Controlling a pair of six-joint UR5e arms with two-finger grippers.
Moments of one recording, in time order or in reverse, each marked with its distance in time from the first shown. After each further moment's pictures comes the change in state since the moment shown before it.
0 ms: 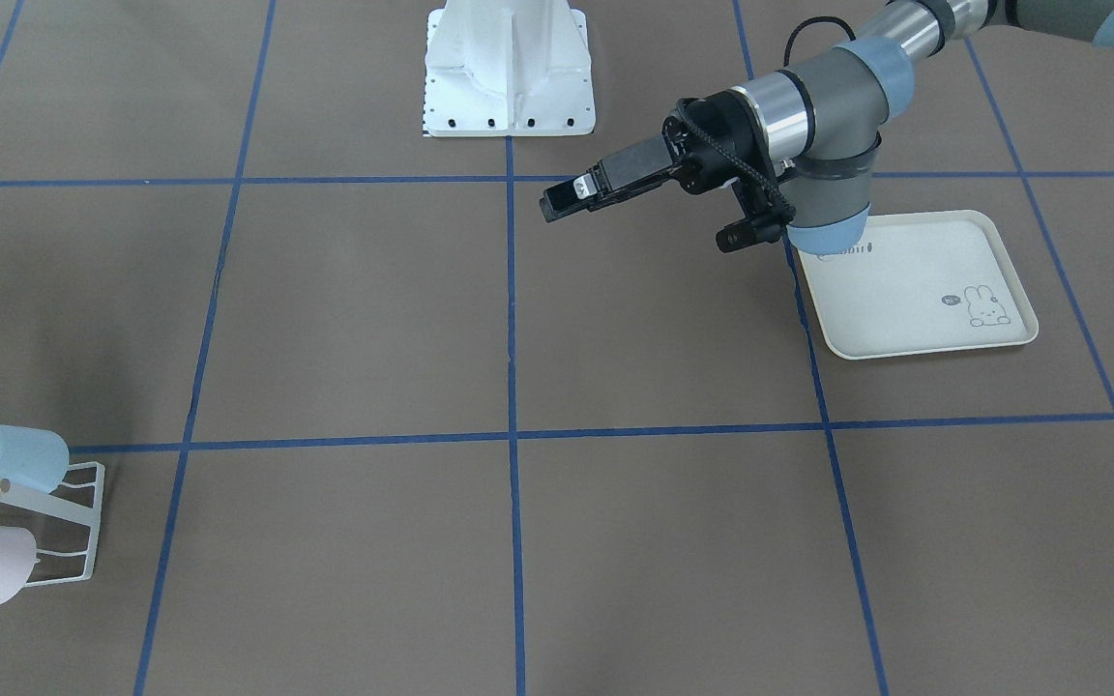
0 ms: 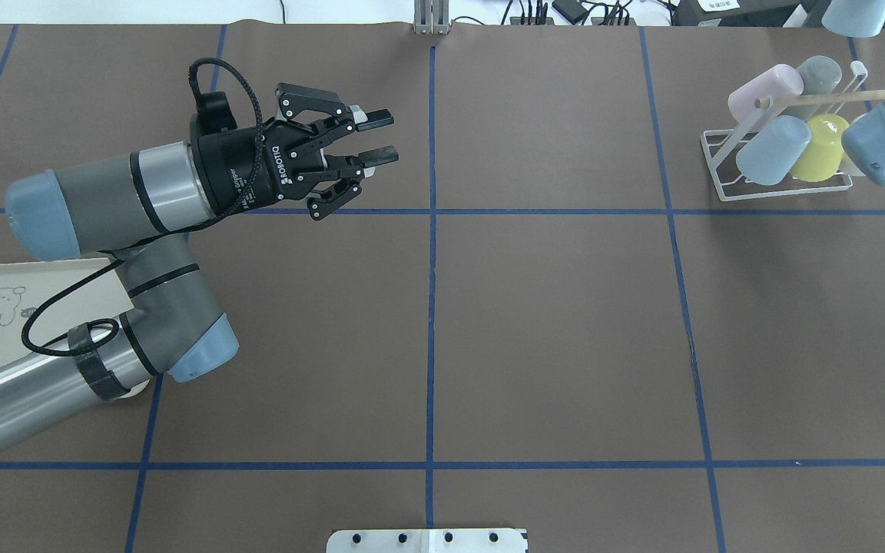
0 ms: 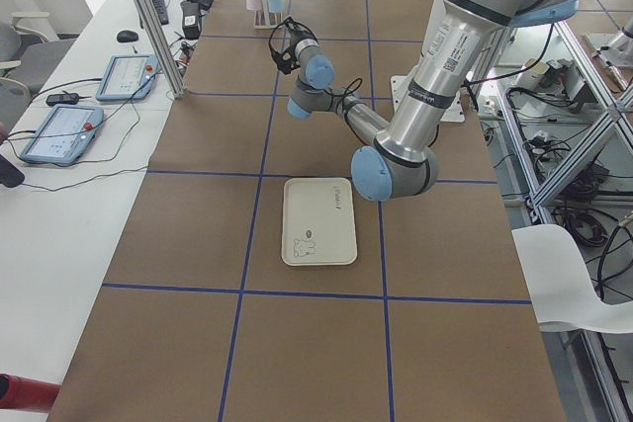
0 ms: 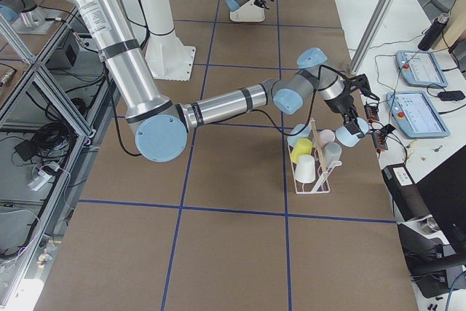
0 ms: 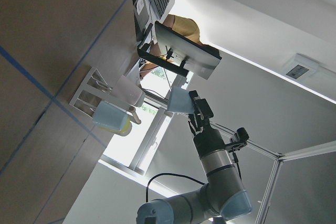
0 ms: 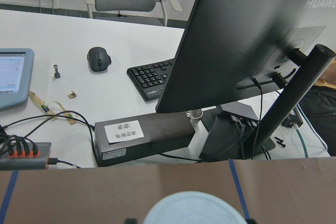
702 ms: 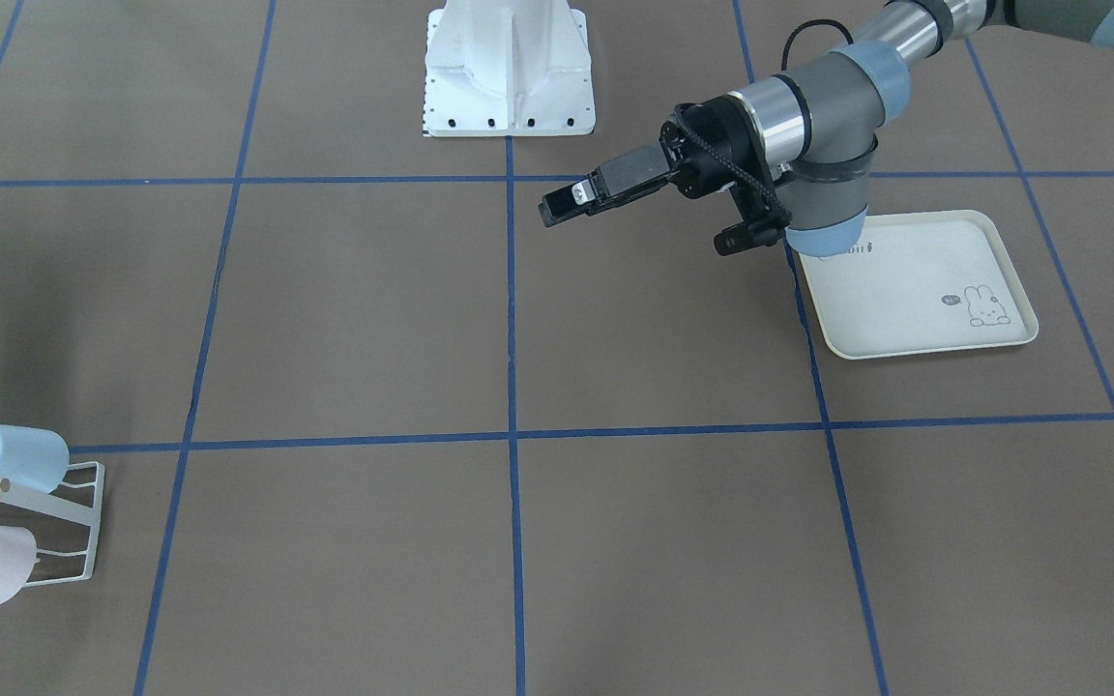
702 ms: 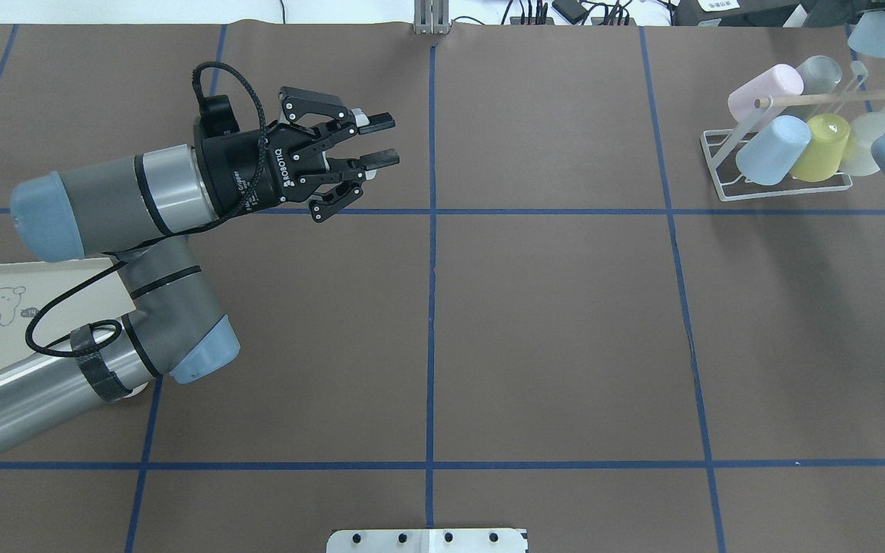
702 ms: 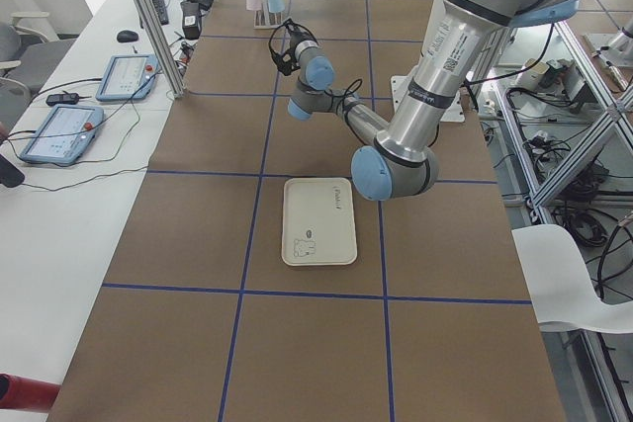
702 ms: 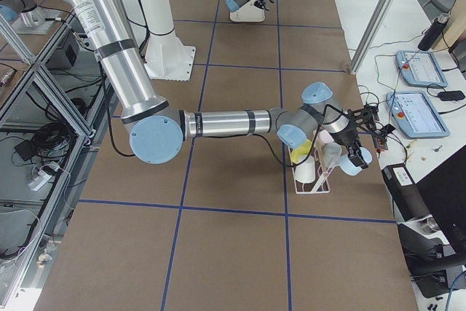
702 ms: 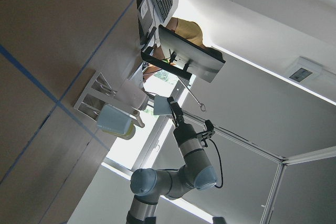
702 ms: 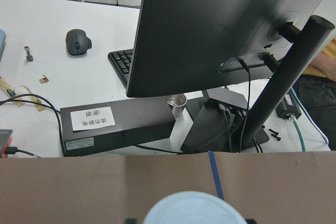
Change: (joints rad) left arm 0.004 -0.001 0.008 0.000 0.001 0.000; right arm 0.031 -0.007 -0.176 0.200 0.047 -0.021
